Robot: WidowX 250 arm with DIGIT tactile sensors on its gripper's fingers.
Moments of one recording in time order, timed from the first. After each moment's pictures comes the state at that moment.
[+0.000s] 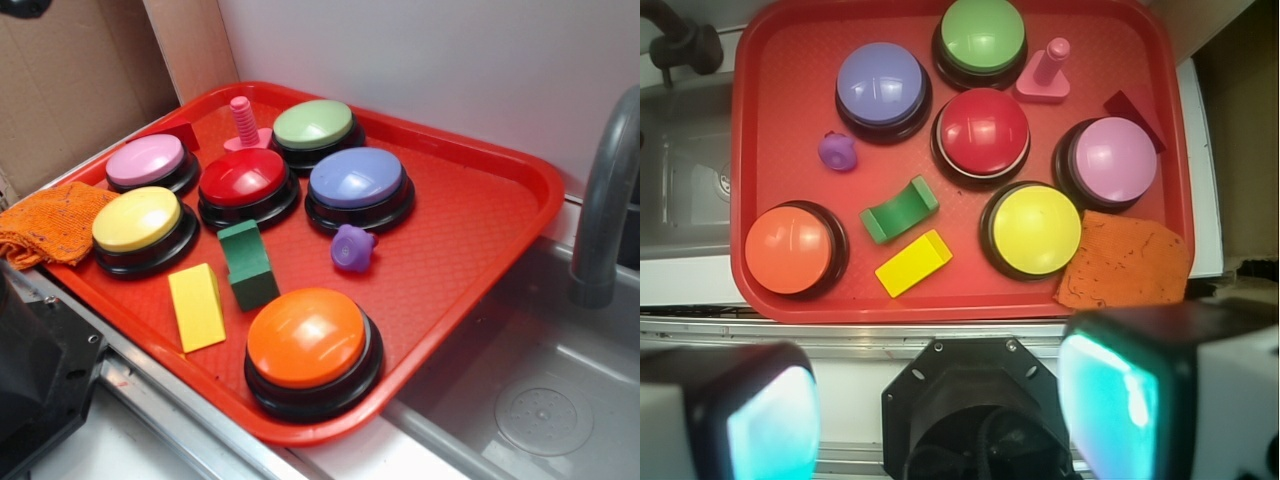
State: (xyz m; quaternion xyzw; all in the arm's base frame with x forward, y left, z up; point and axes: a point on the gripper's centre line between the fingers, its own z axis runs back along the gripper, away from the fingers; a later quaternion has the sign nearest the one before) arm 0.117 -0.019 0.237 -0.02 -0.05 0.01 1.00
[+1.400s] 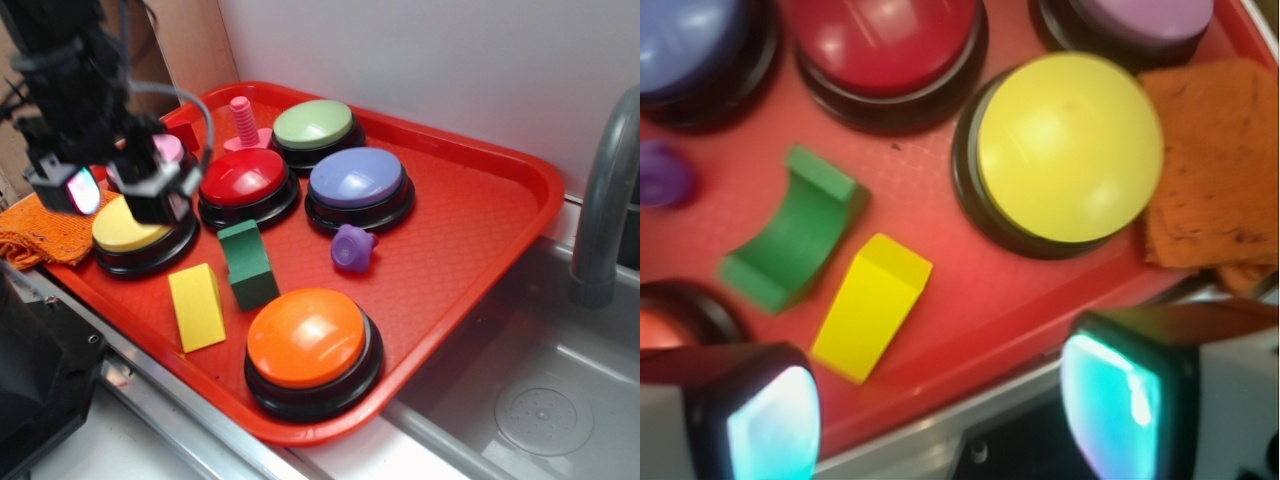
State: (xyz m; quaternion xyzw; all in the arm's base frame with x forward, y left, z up) arm 0.137 -0.017 0.082 -0.01 -0.02 0.22 0.98
